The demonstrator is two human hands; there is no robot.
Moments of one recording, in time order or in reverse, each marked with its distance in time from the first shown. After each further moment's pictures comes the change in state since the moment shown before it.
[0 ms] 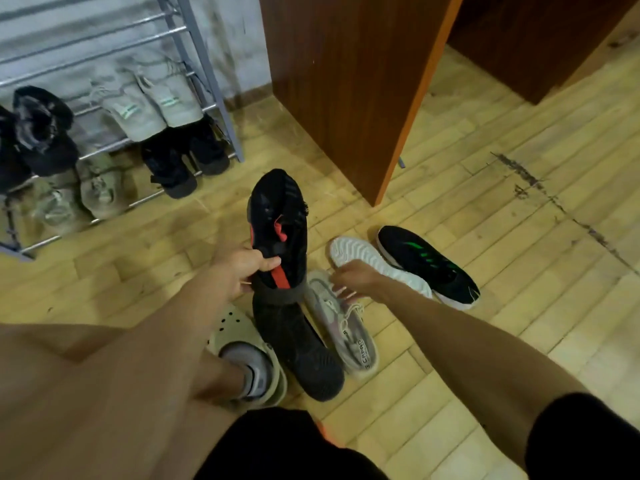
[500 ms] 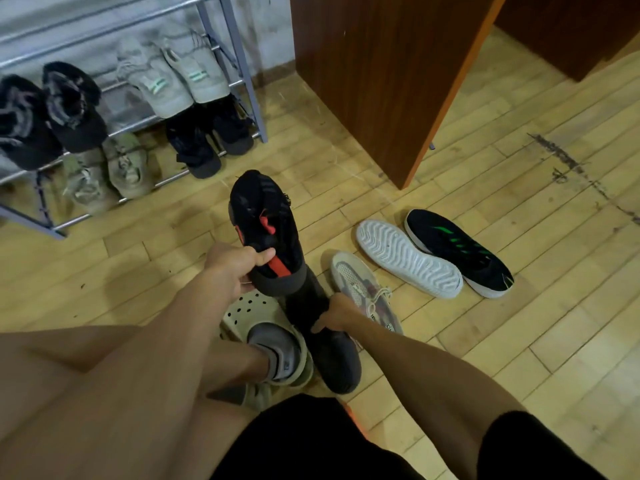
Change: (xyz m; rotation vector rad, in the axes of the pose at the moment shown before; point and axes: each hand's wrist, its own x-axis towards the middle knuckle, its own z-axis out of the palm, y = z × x) left_hand 0.012 -0.043 -0.050 -0.175 0.185 -0.046; right_hand 0.022 0.029 0.126 -0.434 0.017 0.009
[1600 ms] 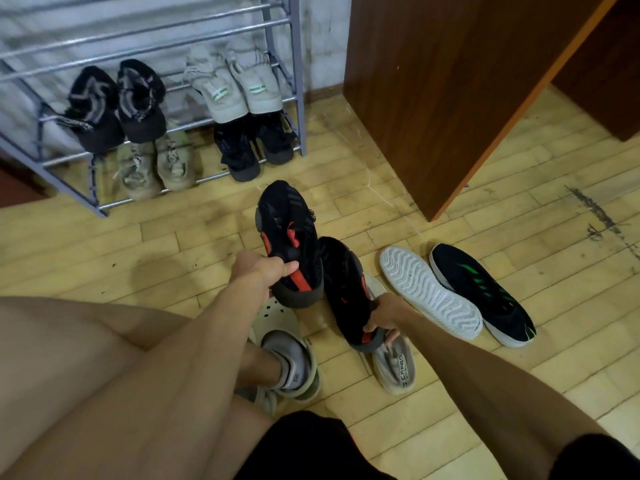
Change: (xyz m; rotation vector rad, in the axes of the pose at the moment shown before) left_hand 0.018 -0.012 -0.007 -0.069 0.144 -0.012; right_hand -0.012 0.005 -0.073 0.070 -0.079 0.171
